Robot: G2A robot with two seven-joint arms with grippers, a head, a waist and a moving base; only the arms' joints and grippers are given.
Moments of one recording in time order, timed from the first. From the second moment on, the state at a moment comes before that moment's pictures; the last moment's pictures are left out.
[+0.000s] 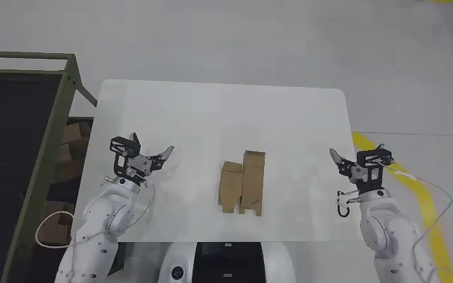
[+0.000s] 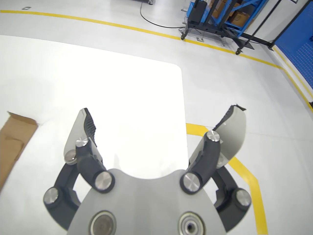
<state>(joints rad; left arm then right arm) 1.77 -1.14 -1.62 -1.82 1.23 -0.25 0.02 -1.78 -1.15 1.65 -1.88 -1.26 -0.12 0.01</state>
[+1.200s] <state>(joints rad) 1.77 -1.11 -1.66 -1.80 0.88 -0.66 -0.33 -1.90 -1.14 1.68 -1.94 -1.15 -0.43 -0.09</state>
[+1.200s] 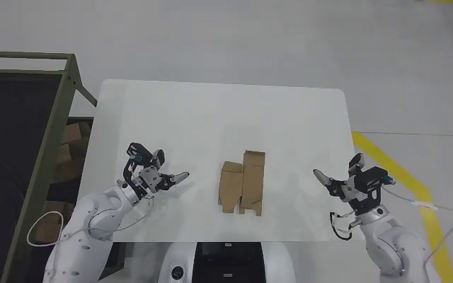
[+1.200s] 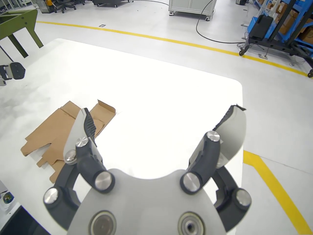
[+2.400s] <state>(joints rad) 1.55 -1.10 -1.50 -1.69 0.47 -0.56 -0.76 -1.80 -1.13 1.65 -1.92 -0.93 -0.63 0.19</state>
